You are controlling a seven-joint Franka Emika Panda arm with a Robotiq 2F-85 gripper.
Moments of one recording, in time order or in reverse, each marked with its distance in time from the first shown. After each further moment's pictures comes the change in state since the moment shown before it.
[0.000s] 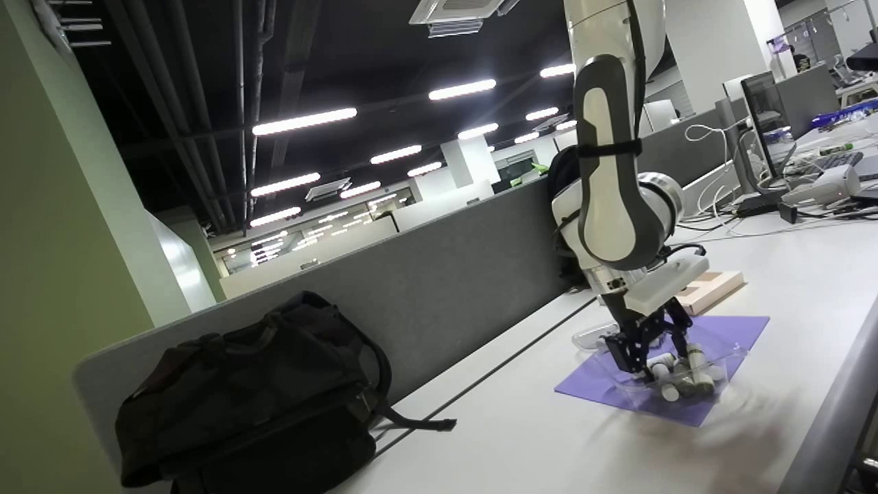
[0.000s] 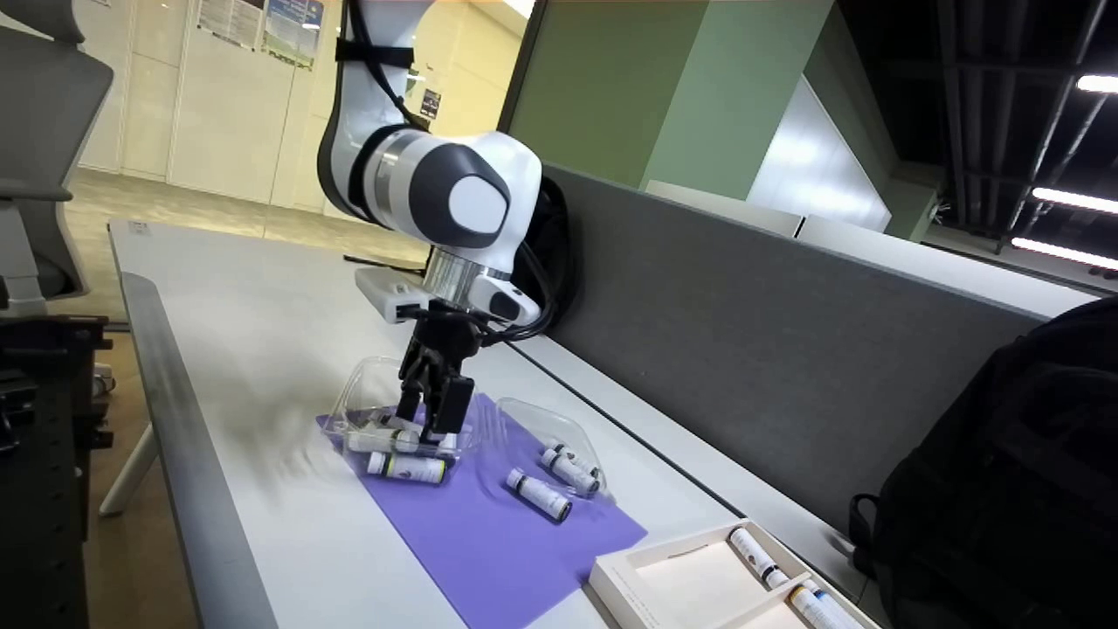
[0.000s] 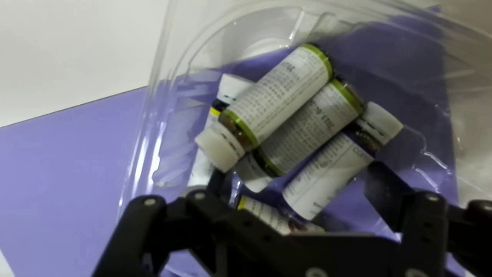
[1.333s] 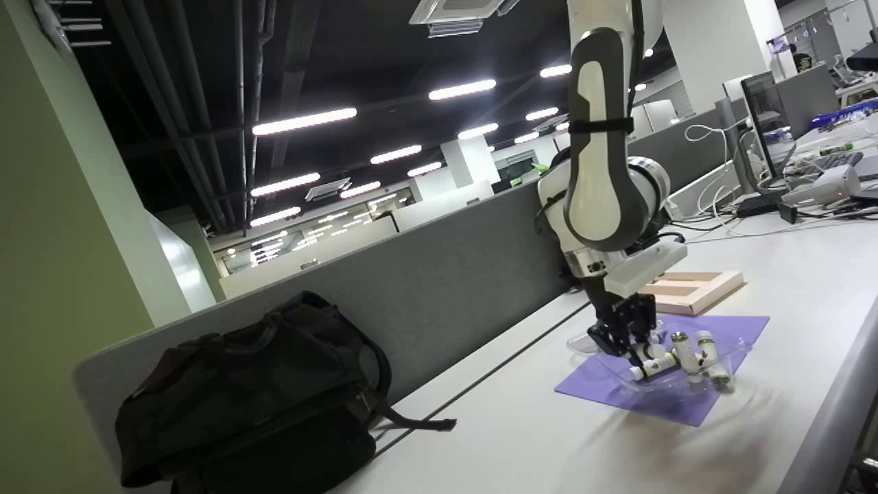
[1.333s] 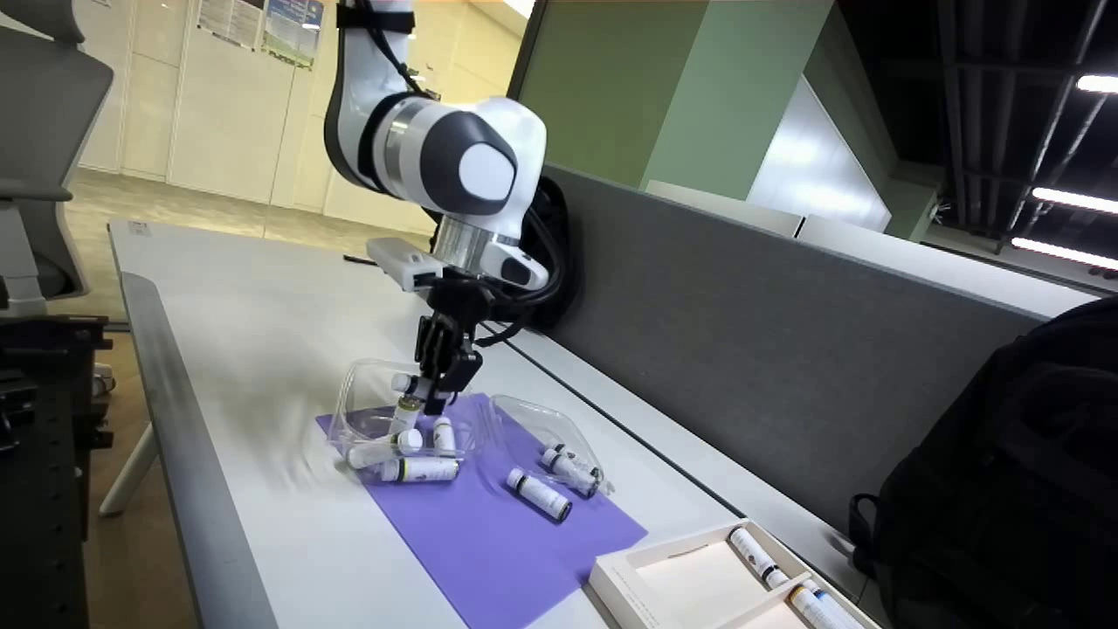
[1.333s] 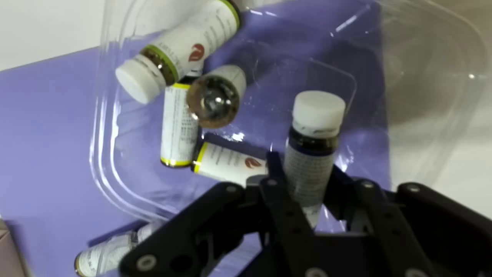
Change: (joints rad) arm -0.004 -0.085 0.025 -0.001 -0.017 0.001 -0.012
